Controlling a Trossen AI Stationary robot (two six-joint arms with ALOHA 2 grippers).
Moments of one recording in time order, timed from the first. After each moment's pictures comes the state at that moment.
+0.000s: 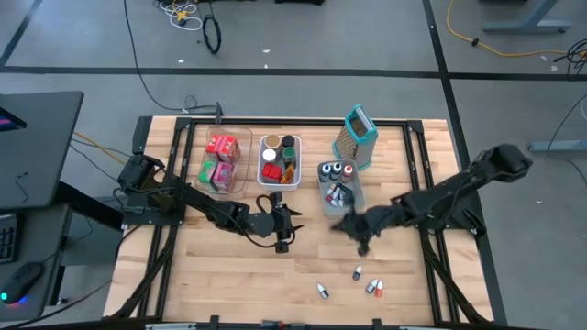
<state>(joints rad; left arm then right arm) -0.30 1.74 0.86 0.42 -0.50 -0.04 0.40 1.28 0.62 0.08 0.18 -0.29</state>
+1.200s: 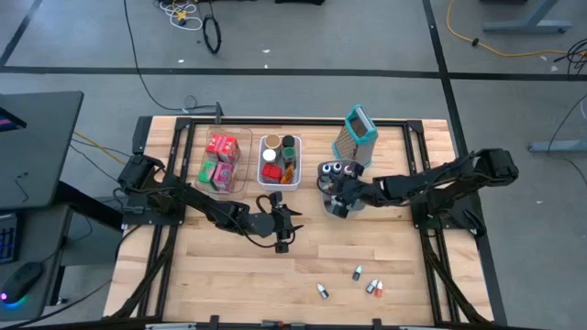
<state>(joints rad) -0.30 1.74 0.86 0.41 -0.50 -0.05 0.05 1.42 0.62 -0.02 0.48 0.12</state>
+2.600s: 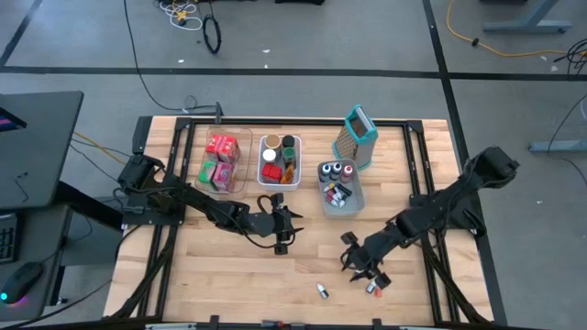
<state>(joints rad) -0.30 1.74 0.86 0.42 -0.45 -0.05 0.57 1.40 0.62 0.10 -0.13 0.07</state>
